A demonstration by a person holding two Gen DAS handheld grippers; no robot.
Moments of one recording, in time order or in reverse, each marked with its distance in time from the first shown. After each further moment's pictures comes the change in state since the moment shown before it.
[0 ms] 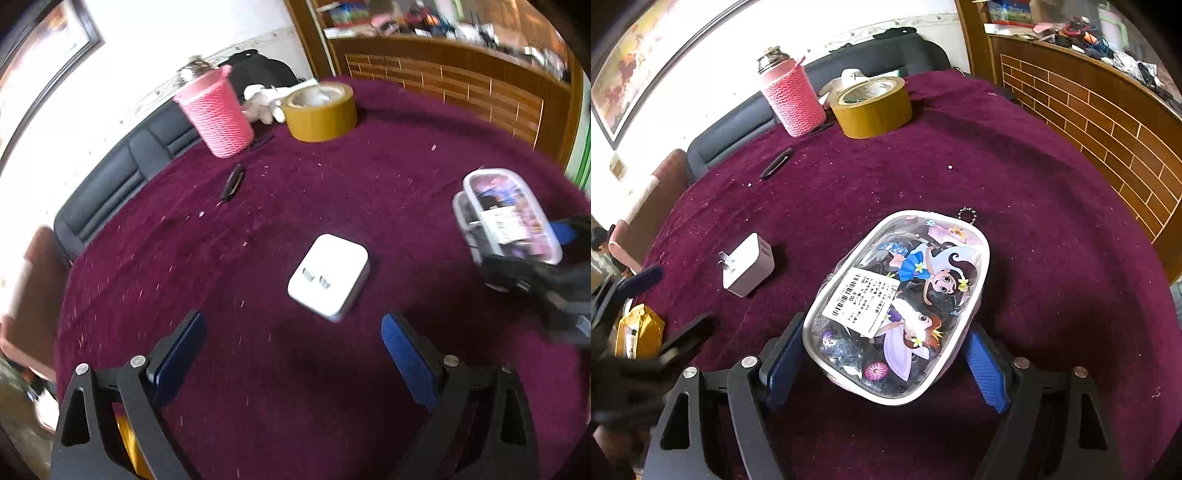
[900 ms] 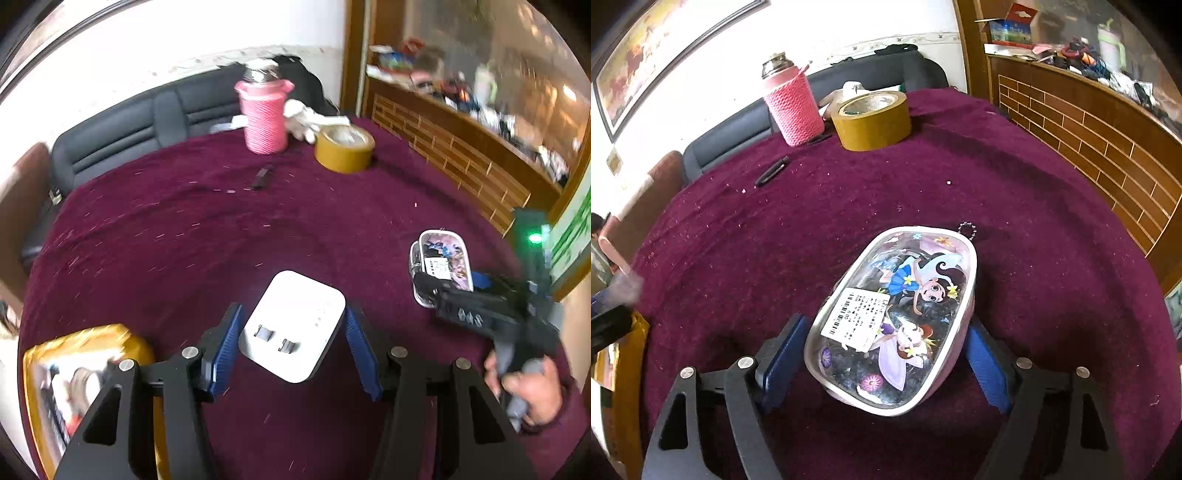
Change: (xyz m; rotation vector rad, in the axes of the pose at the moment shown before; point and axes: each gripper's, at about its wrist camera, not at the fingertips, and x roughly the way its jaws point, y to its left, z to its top) left arm -0.101 0.065 -0.048 -0.380 -0.059 -0.176; right arm 0.002 0.000 -0.001 -0.002 -0.074 -0.029
